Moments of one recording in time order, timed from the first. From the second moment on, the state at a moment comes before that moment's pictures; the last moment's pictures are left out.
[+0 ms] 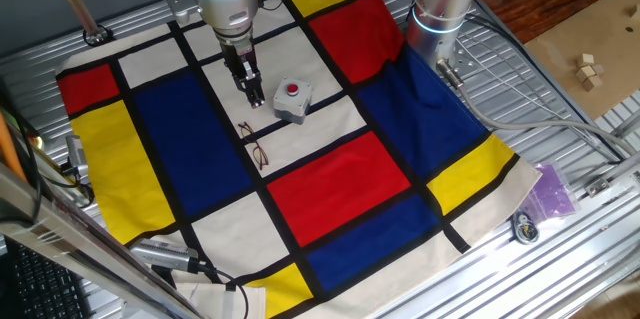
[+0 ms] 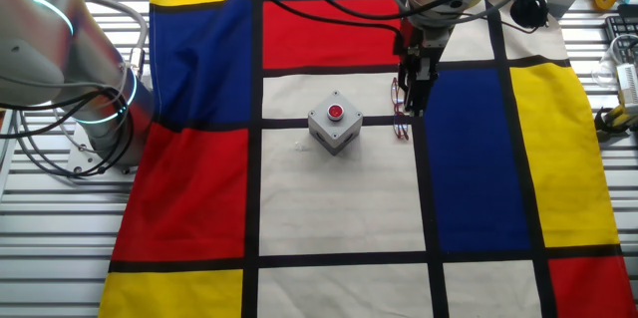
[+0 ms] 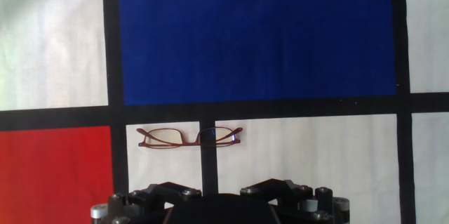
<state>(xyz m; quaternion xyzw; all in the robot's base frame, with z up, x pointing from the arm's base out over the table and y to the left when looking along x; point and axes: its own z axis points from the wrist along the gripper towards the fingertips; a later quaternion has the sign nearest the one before) 0.500 0.000 0.170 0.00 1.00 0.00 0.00</state>
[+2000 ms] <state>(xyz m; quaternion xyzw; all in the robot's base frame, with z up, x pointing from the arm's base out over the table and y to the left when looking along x) 0.503 0.021 0.162 -0.15 0.98 -0.08 -0.02</state>
